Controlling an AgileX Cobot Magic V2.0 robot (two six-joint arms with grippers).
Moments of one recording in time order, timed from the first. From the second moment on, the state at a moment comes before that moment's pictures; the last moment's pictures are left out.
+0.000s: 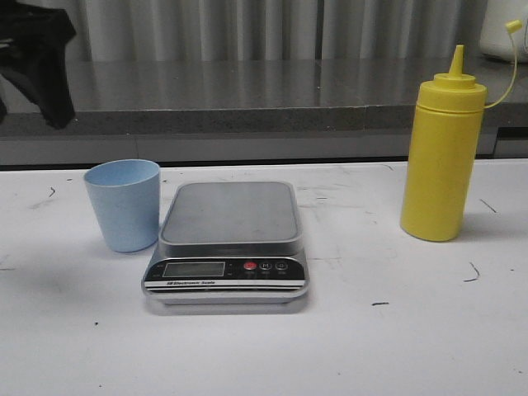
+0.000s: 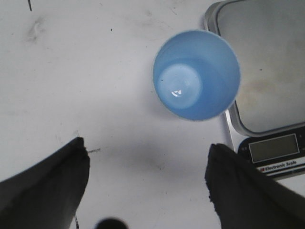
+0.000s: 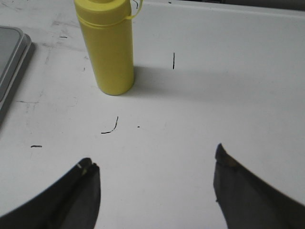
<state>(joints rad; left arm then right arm) -0.23 1.57 -1.25 -0.06 0.87 -0.01 0.04 0.65 -0.61 0.01 0.67 -0.02</state>
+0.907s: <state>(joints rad) -0.23 1.92 -1.43 -0.10 0.80 -0.01 0.04 0.65 -0.61 0.01 0.67 -0.02</state>
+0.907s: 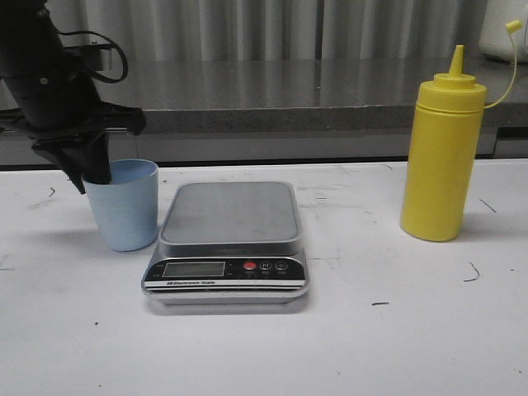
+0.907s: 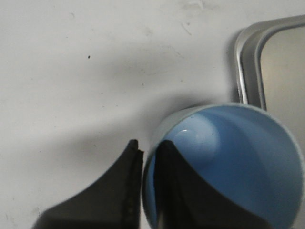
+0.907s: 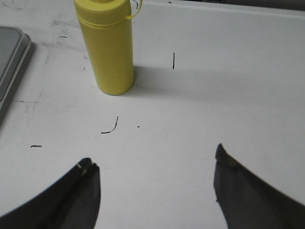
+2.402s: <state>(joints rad) -0.48 2.04 -1.76 -0.08 0.93 -0.01 0.04 0.65 -0.61 0.01 0.67 -0.02</state>
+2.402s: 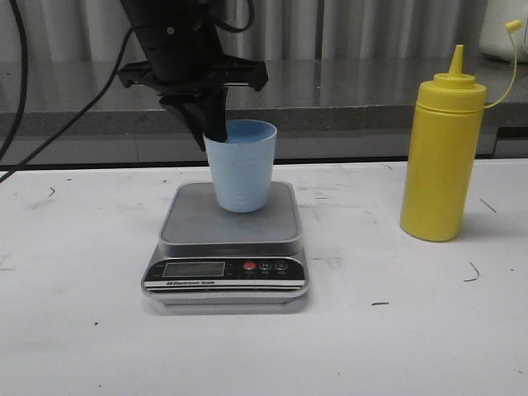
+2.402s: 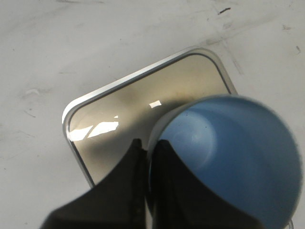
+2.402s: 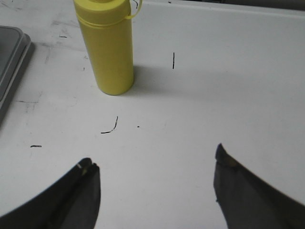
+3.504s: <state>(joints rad) -0.48 1.64 -1.61 -0.01 0.91 -0.01 0.04 0.65 -0.61 0.01 0.67 -0.02</state>
